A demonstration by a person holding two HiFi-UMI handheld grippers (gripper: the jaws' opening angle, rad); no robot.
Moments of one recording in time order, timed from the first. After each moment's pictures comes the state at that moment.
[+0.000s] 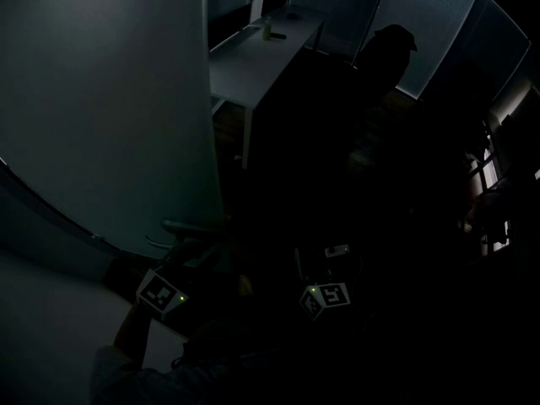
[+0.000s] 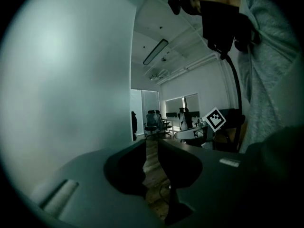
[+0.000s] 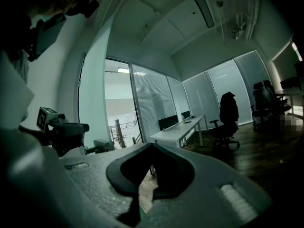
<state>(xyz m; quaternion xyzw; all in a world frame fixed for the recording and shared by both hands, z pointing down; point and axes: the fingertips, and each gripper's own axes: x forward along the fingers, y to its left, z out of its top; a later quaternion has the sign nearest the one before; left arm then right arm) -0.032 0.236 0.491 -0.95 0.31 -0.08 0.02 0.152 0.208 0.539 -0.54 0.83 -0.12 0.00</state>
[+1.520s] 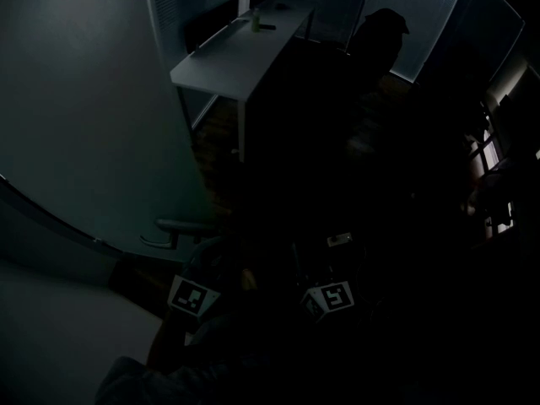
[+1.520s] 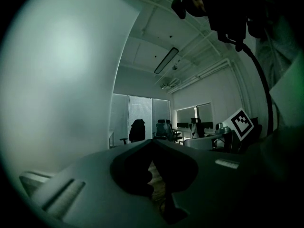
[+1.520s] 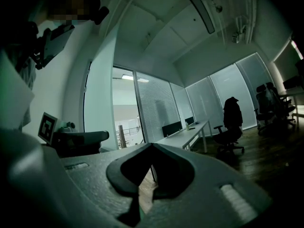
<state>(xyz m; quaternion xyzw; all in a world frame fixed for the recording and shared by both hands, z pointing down) 0.022 0.220 0.479 -0.93 0.38 0.01 0.00 0.145 0.223 0.508 -0.52 0.85 -0.10 0.04</state>
